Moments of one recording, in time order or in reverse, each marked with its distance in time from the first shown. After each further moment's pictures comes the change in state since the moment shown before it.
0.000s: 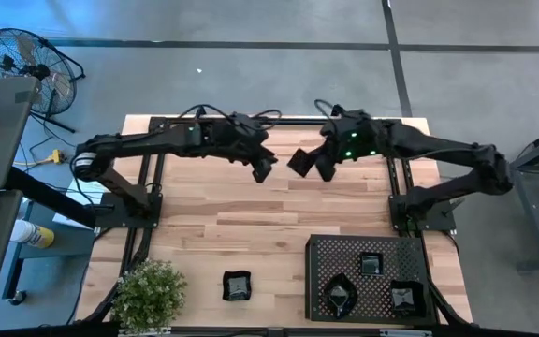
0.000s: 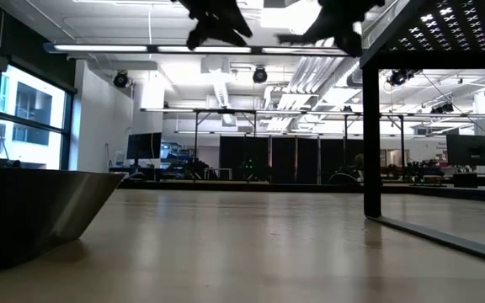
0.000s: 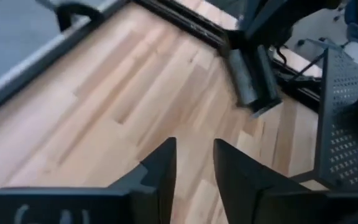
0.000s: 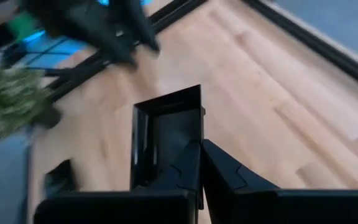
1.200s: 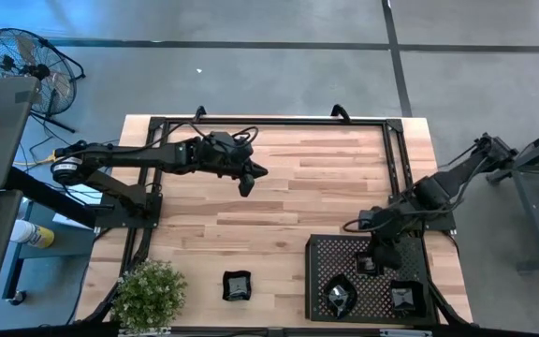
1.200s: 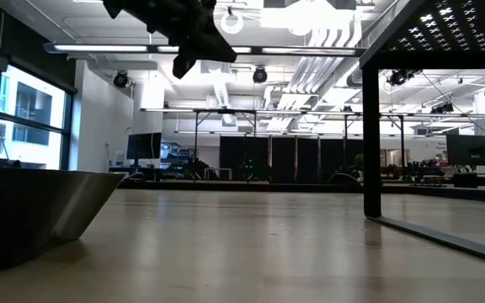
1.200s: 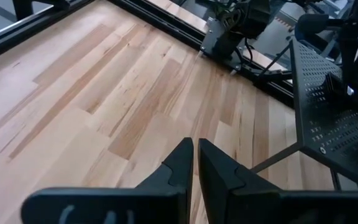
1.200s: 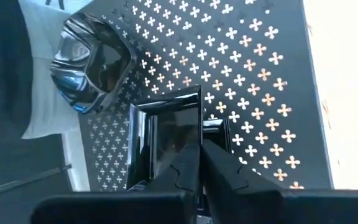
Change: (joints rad) left arm -0.014 -0.173 -0.441 0.412 0.086 -0.019; right arm 0.813 -0.192 -0.194 -0.342 -0.098 0.513
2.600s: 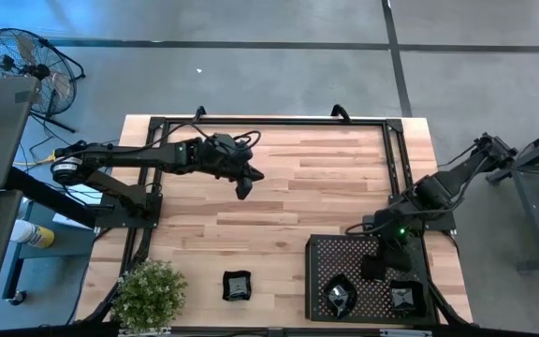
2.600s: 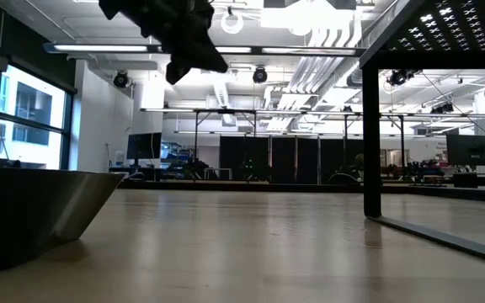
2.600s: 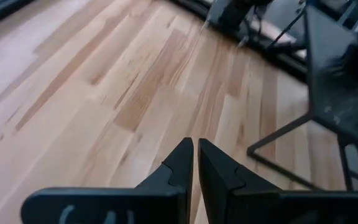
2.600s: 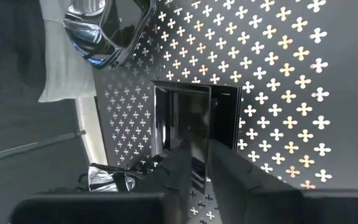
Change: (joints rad) left arm 0.000 0.000 -0.001 -0.094 0.026 0.023; right arm 0.002 0.000 0.016 -0.055 -0.143 -0.034
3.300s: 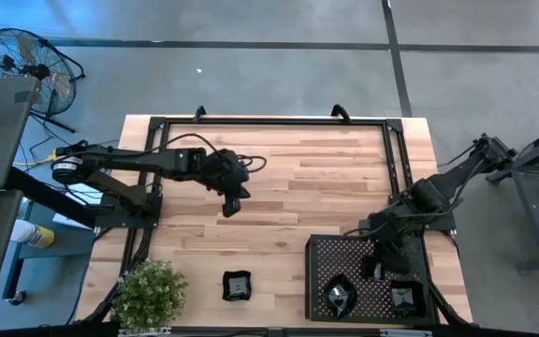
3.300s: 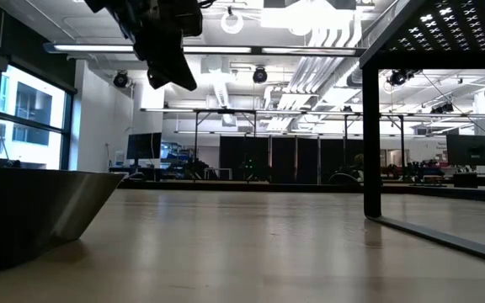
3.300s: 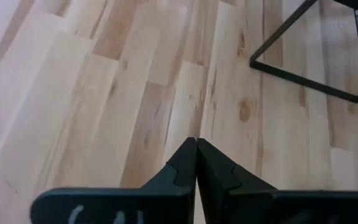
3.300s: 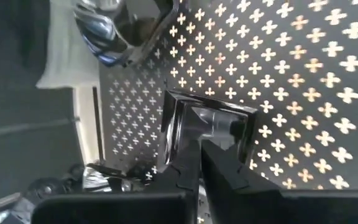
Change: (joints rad) left arm -0.086 0.000 0.000 -0.259 0.024 0.158; right arm 0.001 0.046 0.000 0.049 -0.022 -0.109
